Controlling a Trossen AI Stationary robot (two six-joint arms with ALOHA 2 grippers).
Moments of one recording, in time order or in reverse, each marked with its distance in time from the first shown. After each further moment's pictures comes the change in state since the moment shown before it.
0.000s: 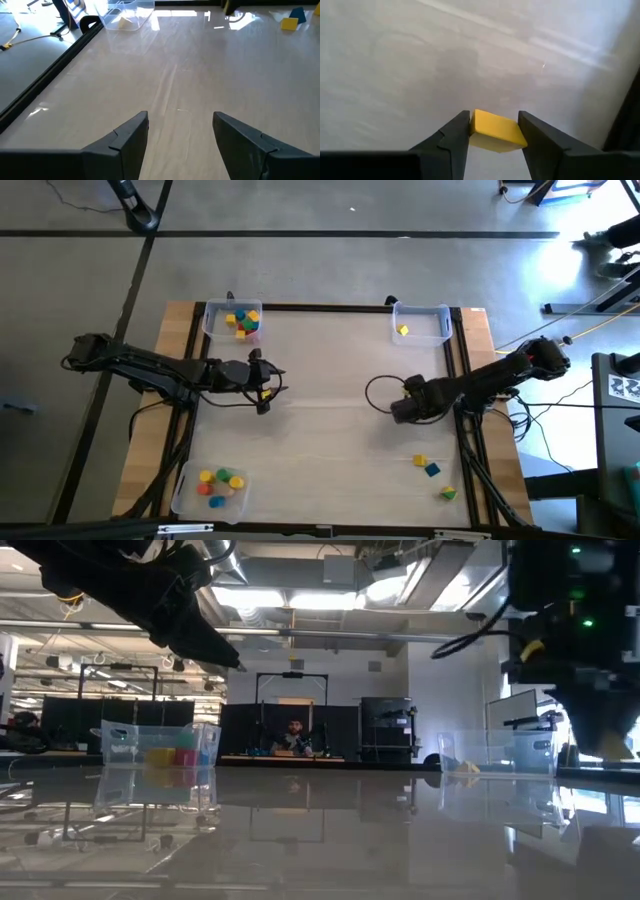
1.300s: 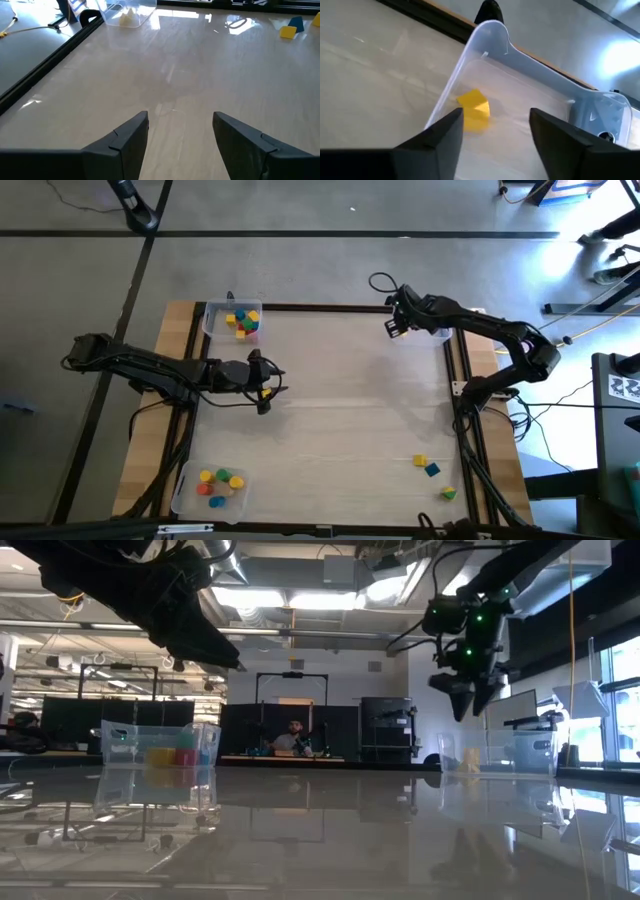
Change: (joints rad) left arm -0.003 0.000 0.000 -0.001 0.001 -0.069; right arm -0.998 0.090 0.250 0.336 0.246 -1.207
